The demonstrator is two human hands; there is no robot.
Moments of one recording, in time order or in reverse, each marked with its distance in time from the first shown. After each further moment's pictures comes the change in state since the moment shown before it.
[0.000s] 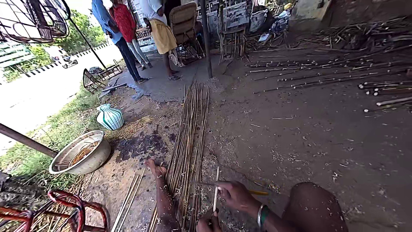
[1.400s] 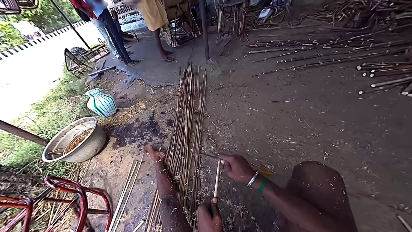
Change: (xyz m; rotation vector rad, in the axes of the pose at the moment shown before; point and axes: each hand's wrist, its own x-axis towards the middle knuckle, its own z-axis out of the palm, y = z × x) left_hand -0.015 -0.026 -0.016 -0.077 -0.078 0.042; right_hand 0.000 -0.016 -0.010 -0.065 -0.024 0.110
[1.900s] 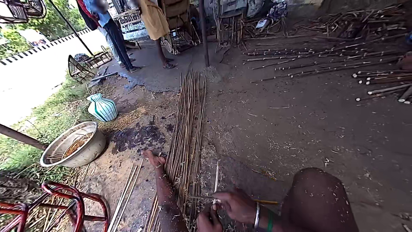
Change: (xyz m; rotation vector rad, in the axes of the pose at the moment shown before) left_hand 0.004 -0.004 0.008 0.064 0.072 0.015; right_hand -0.041 -0.020 0.034 -0.072 -0.164 -0.119
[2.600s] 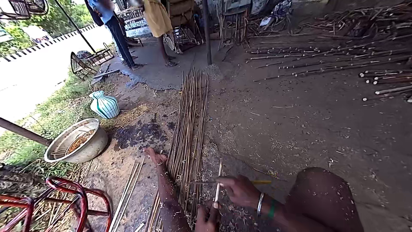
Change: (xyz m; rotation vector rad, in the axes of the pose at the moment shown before) left_hand 0.005 -0.027 -0.014 -0.643 -0.336 -0.080; right_hand 0.005 0.004 -0.010 -0.011 0.120 -0.022
